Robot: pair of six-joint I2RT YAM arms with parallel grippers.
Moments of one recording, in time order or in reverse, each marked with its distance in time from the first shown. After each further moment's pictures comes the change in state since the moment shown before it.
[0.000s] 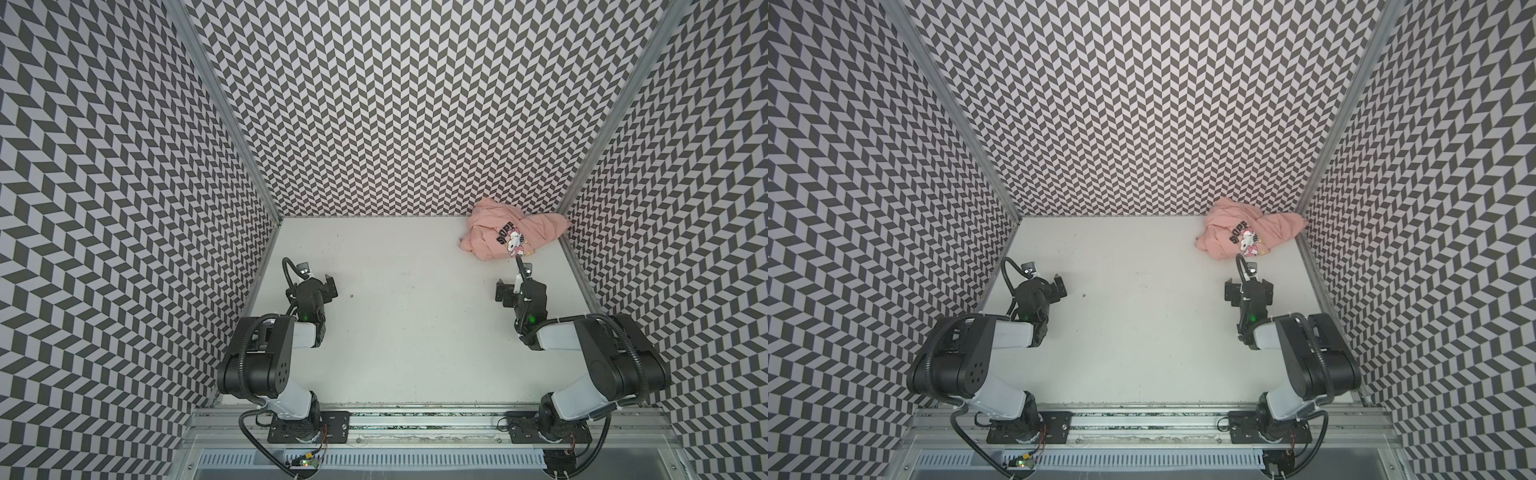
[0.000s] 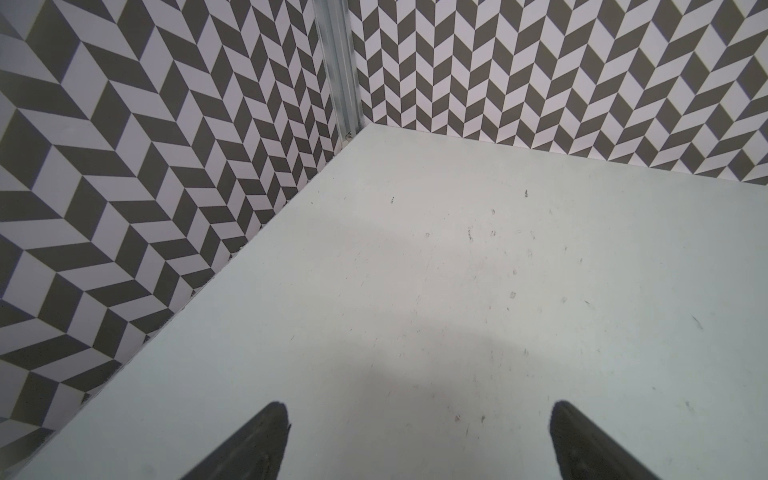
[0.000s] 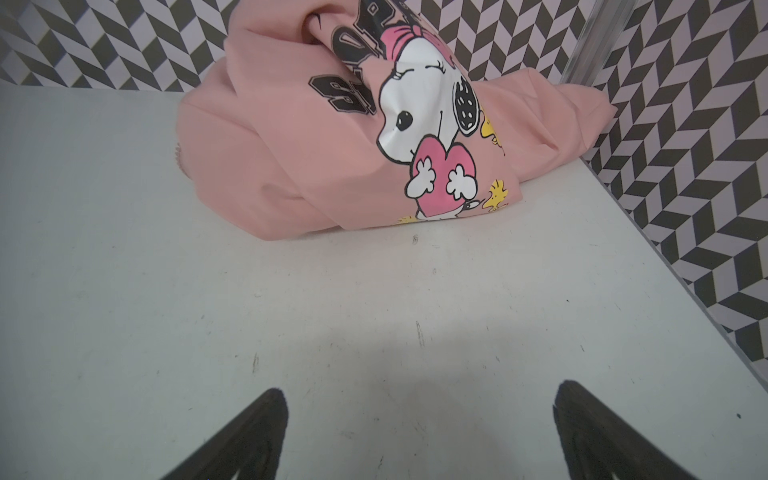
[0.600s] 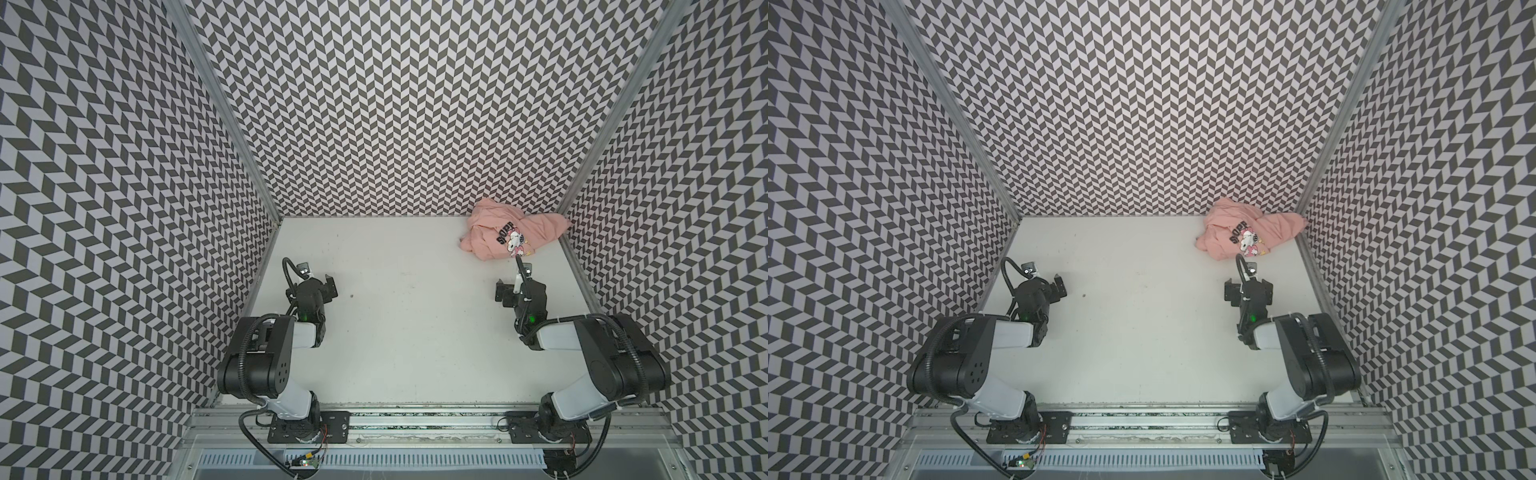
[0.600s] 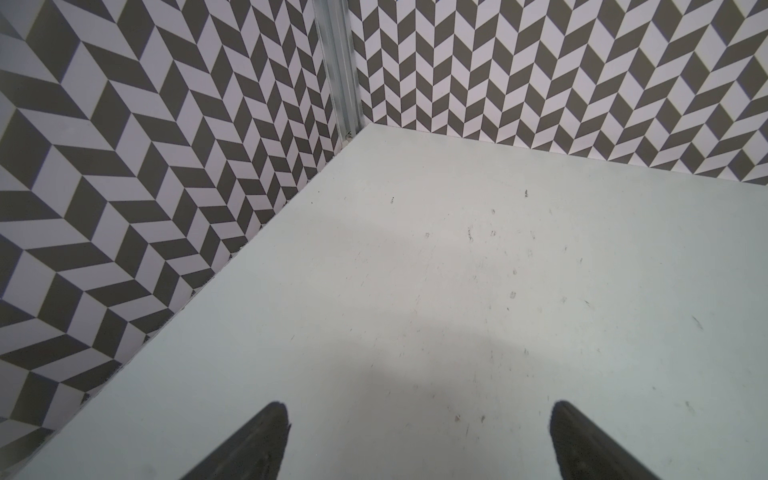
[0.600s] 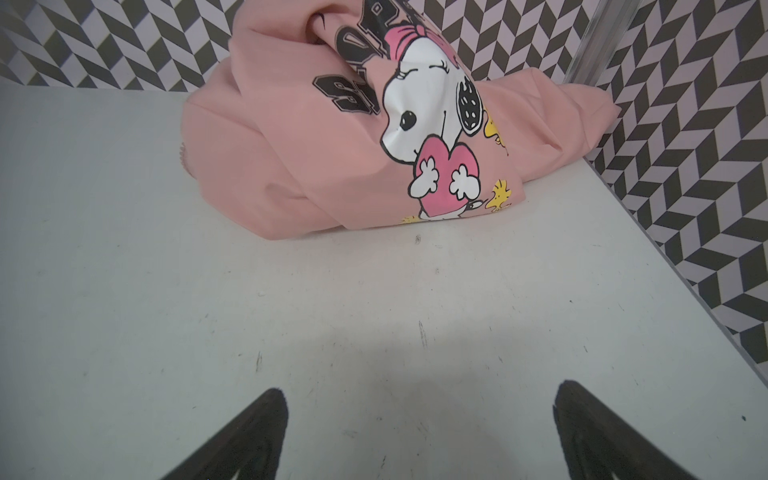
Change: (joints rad) left arm 0.000 0.000 0.000 0.000 0.000 0.000; right arm 0.000 0.000 0.000 0.000 -0.007 0.000
